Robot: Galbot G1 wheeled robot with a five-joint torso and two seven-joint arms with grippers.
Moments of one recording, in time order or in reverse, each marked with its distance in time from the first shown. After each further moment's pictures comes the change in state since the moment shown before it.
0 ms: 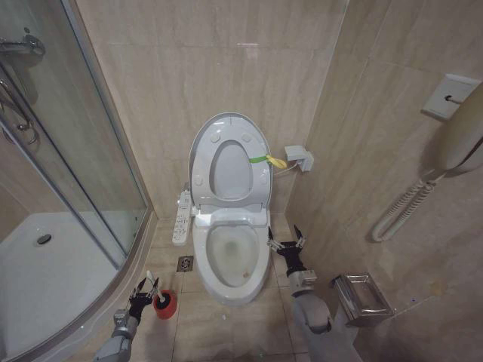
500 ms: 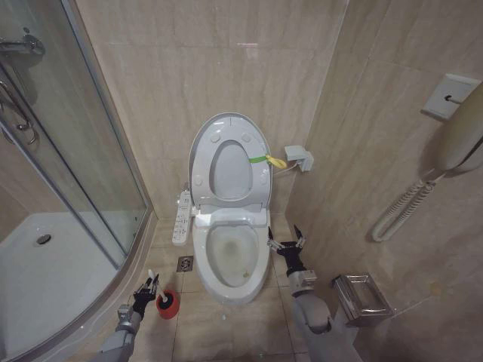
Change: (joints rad) left arm -0.024 -0.014 0.001 0.019 0.022 -0.003 0.020; right arm 0.000 0.000 0.000 0.000 0.000 0.000 0.000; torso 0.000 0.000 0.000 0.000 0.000
